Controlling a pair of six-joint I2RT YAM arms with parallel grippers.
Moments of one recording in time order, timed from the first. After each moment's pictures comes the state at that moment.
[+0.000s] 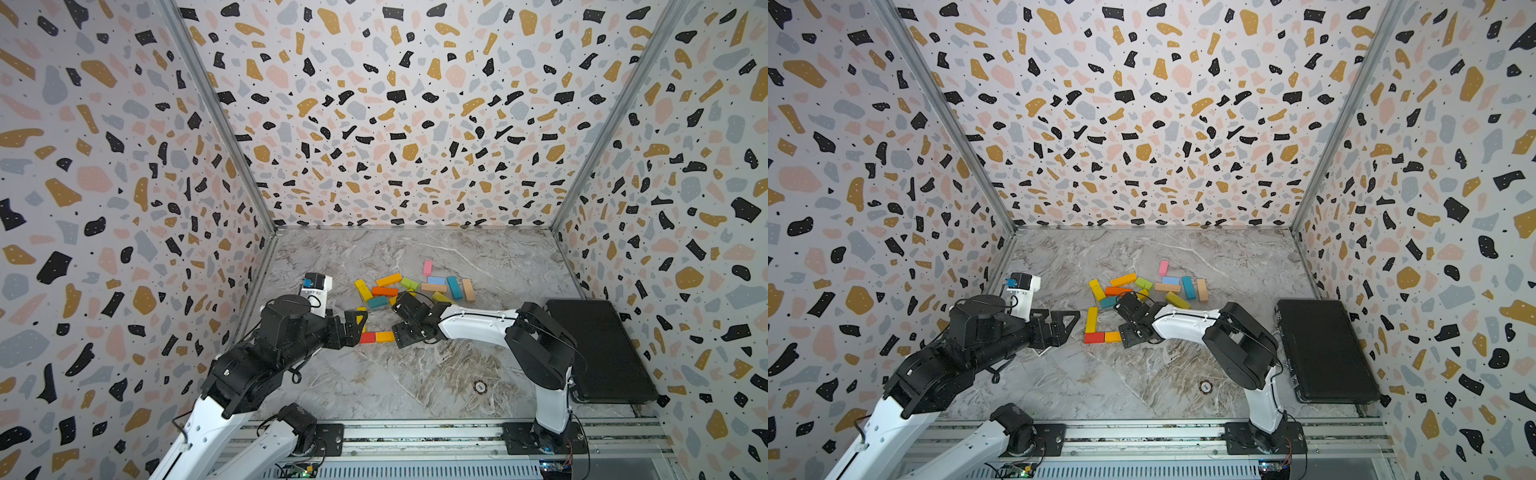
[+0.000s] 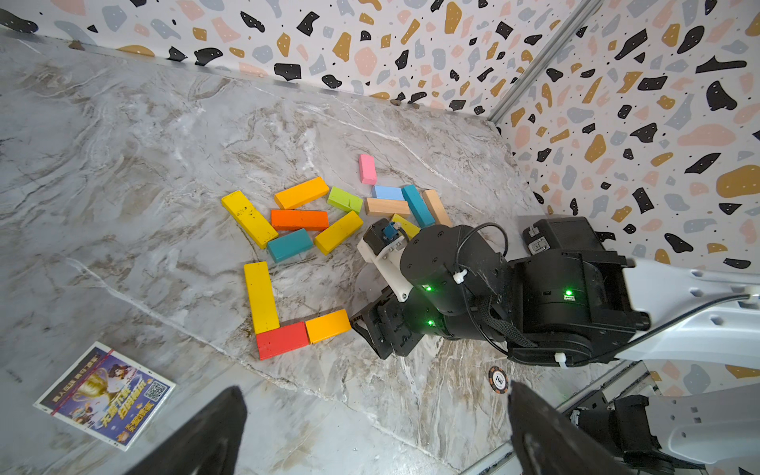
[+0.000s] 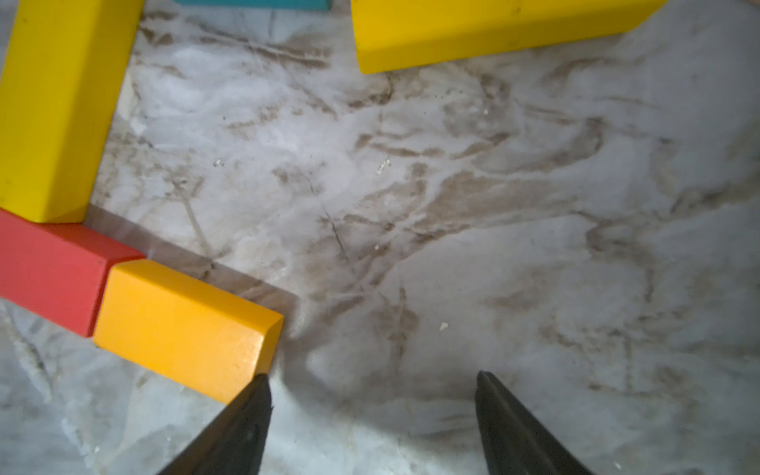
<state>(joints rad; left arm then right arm) -0.55 0.70 1.05 -0.90 0.04 -0.45 0.96 1.94 1.26 -0.44 0.10 0.51</state>
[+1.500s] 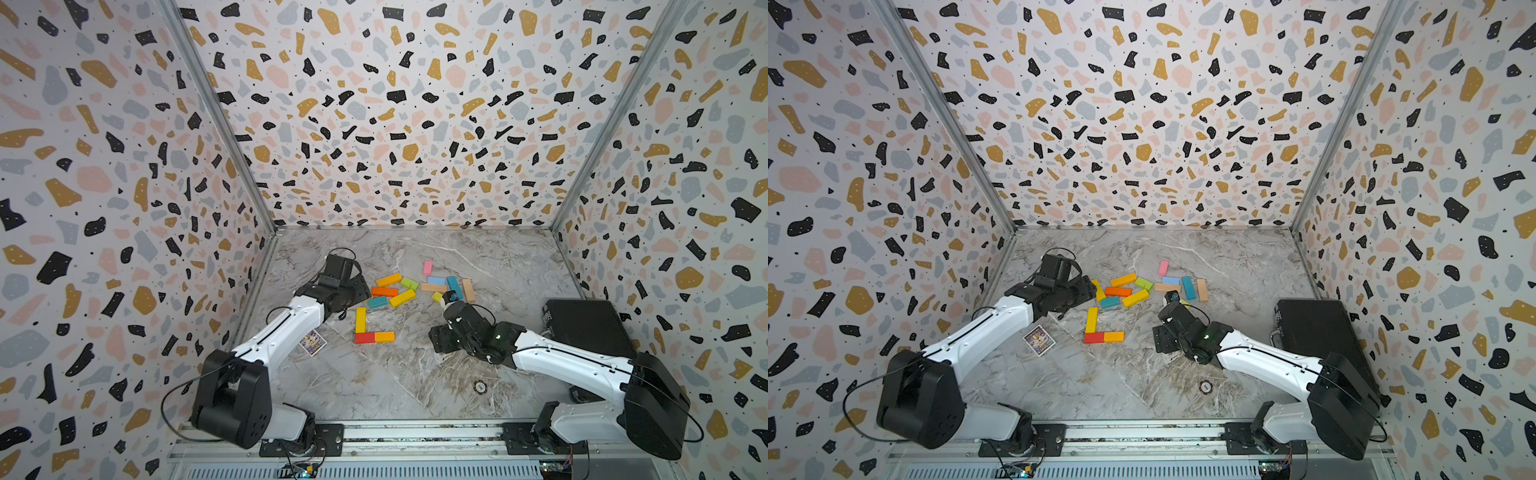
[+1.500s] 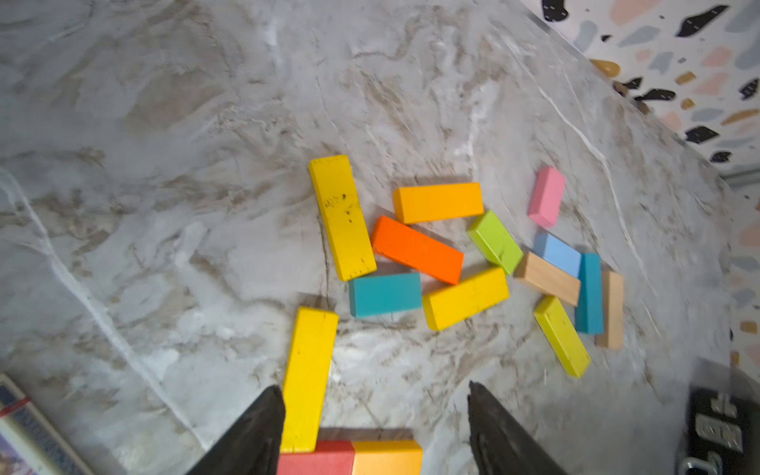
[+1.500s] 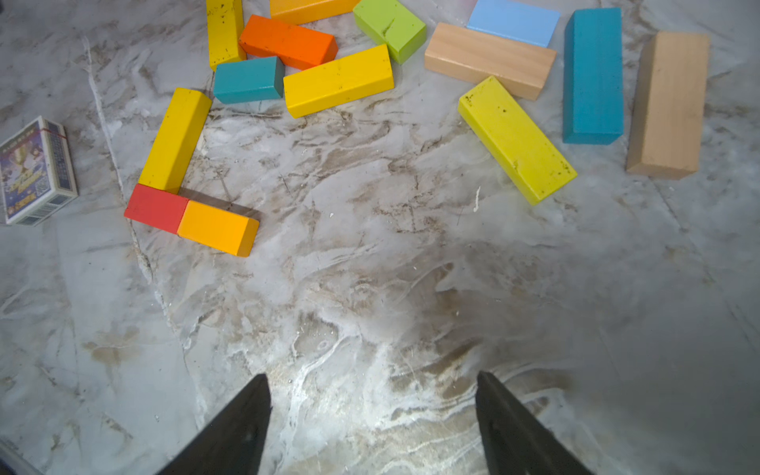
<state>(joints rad) -0.31 1.46 1.01 -0.46 0.02 -0.66 0.91 1.30 0.80 -0.38 0.17 0.54</state>
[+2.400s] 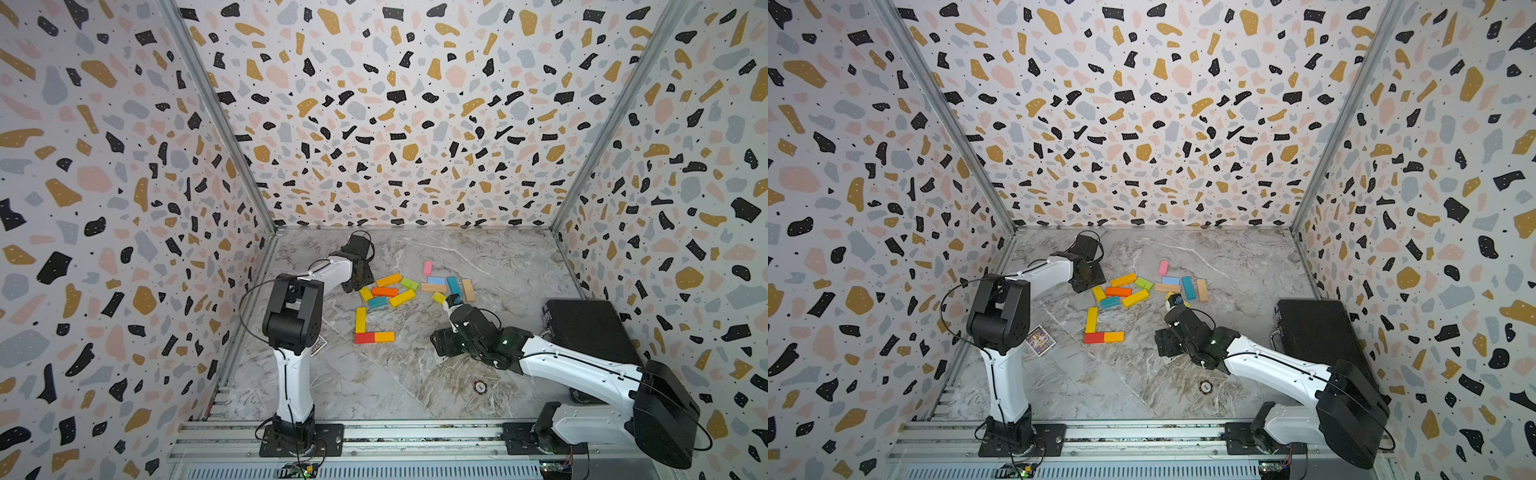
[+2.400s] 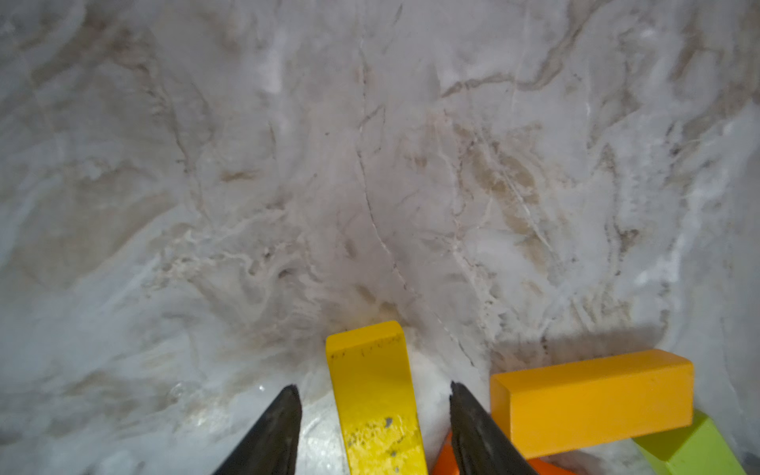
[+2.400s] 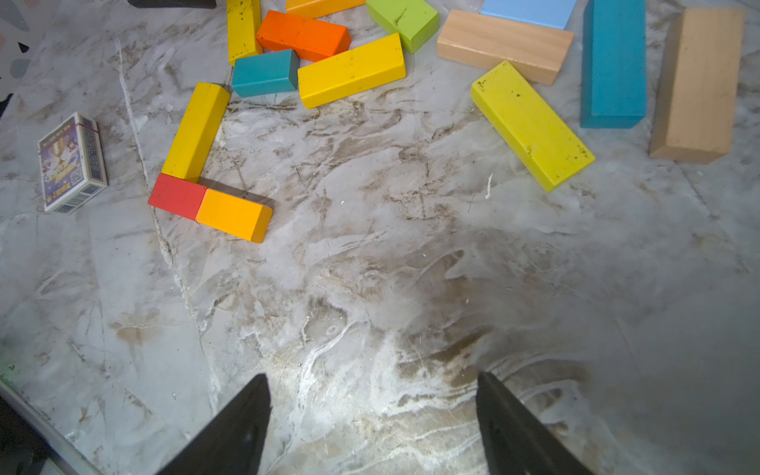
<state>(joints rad) -0.28 2.06 1.47 -0.55 -0.11 -0.61 0.89 1.25 0.74 -0.34 0.12 0.54</state>
